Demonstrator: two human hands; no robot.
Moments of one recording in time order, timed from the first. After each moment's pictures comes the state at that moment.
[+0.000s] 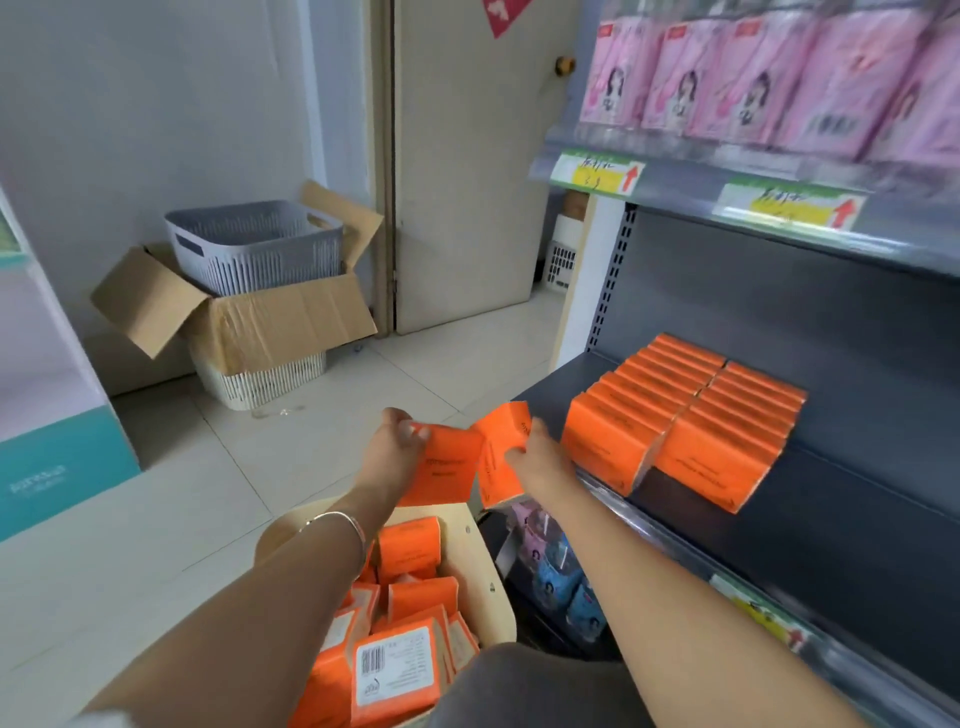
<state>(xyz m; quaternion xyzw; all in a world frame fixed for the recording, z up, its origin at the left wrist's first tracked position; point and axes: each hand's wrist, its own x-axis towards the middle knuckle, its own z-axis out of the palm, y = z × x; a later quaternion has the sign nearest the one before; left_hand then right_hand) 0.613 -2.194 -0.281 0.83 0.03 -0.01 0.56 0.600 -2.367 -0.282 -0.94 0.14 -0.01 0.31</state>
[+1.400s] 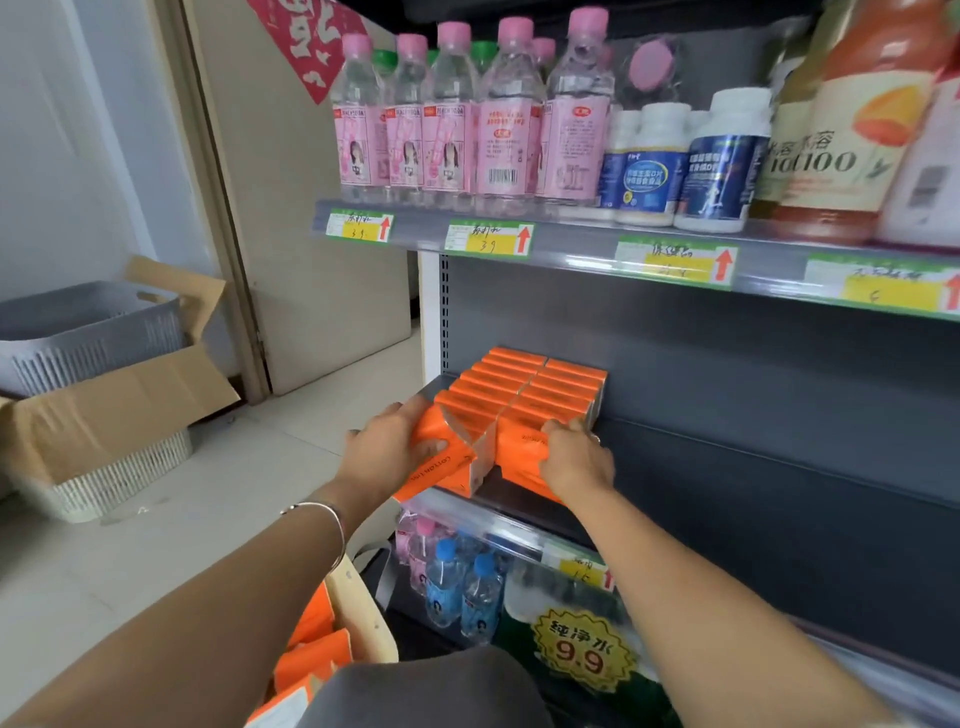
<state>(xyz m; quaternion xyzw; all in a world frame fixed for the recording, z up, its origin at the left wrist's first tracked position) 0.557 -2.340 -0.199 0.93 -0.27 0.04 0.26 0.492 -2.546 -0.234 -0.95 0.29 -0.09 0.09</state>
